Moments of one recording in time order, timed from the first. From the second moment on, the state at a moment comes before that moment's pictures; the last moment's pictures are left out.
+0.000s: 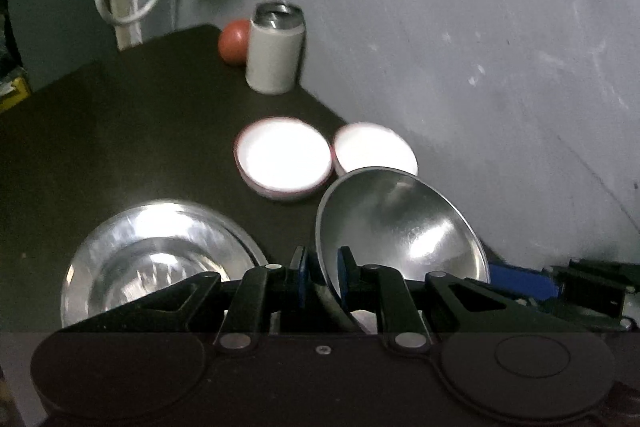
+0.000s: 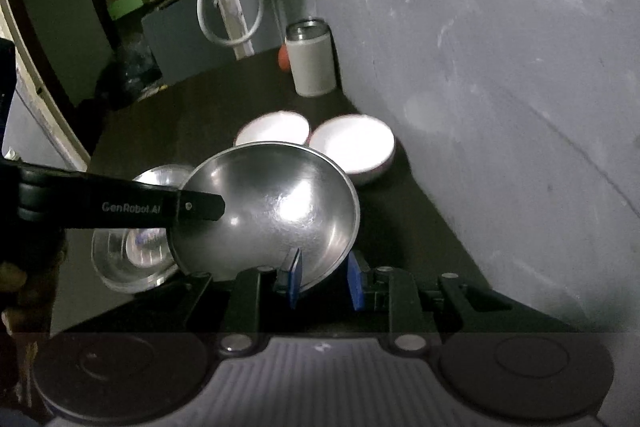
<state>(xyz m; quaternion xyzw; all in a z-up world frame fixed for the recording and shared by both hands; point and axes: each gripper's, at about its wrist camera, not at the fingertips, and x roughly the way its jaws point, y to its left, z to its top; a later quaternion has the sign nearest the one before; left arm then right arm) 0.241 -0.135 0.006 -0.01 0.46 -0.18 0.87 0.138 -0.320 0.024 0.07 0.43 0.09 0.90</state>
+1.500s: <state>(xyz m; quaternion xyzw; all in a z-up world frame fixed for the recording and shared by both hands) 0.221 -0.101 0.010 0.02 0.47 -0.18 0.86 0.141 -0.322 0.021 0.10 0.44 0.11 0.88</state>
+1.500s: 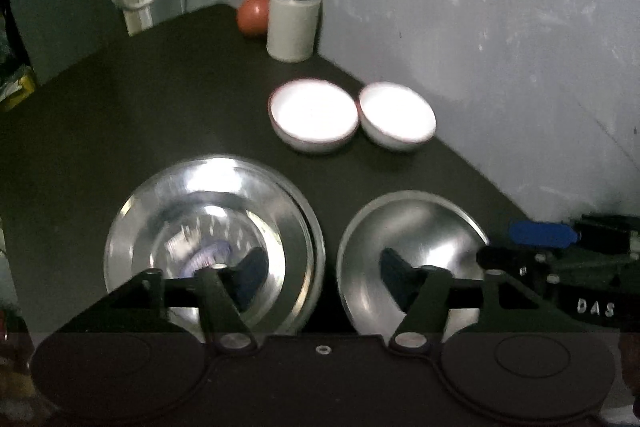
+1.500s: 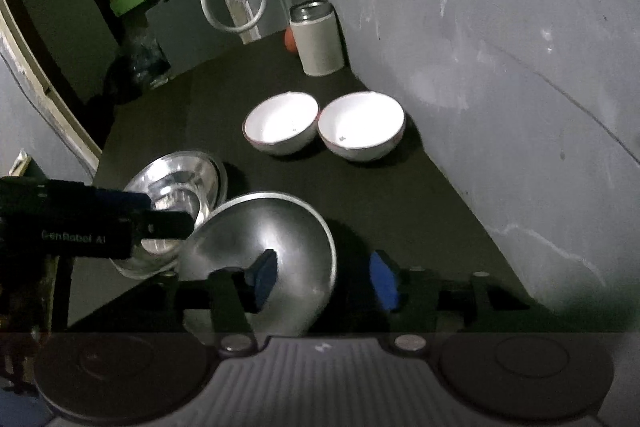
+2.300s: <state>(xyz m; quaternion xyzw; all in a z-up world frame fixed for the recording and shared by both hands) 0.371 -0.097 -0.007 0.12 0.46 -0.18 0.86 0.235 -0.305 0.007 0.25 0.43 0.04 0.87</state>
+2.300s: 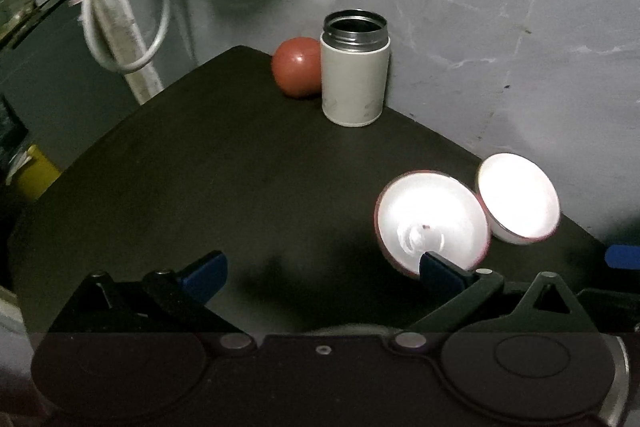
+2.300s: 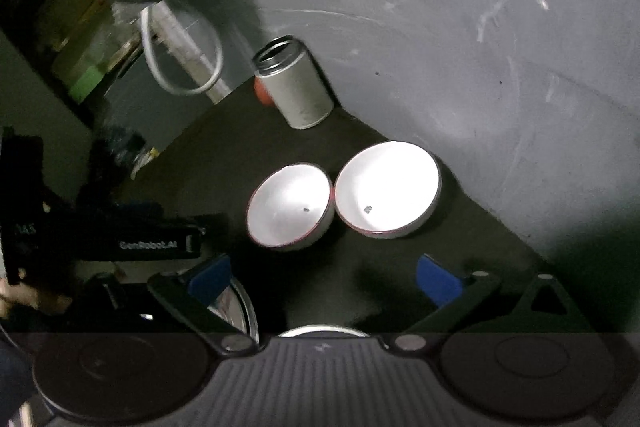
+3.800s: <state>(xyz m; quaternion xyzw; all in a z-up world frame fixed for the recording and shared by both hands) 0.416 -0.124 -0.047 0.11 0.51 -0.30 0.80 0.306 -0.284 -0.057 0.38 0.45 -0.02 0.81</state>
